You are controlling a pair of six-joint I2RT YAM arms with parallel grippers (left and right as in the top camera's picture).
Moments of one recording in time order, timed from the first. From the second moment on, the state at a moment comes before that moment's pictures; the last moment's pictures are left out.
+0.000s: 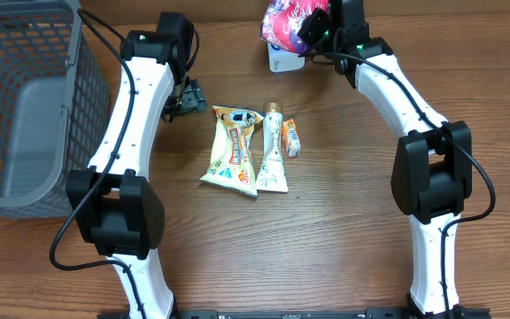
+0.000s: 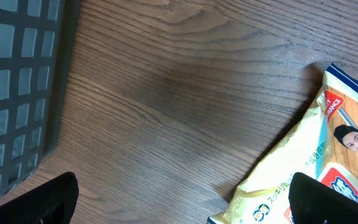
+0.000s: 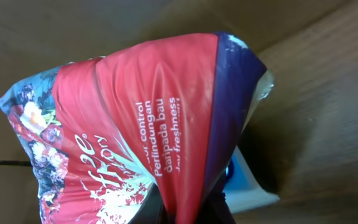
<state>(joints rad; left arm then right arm) -0.13 2.05 1.95 -1.37 -0.29 -0.50 0.27 2.33 2.01 -0.29 -0.14 0.82</state>
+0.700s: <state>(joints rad) -0.13 2.05 1.95 -1.37 -0.29 -0.50 -0.42 2.11 2.07 -0.96 -0.06 0.80</state>
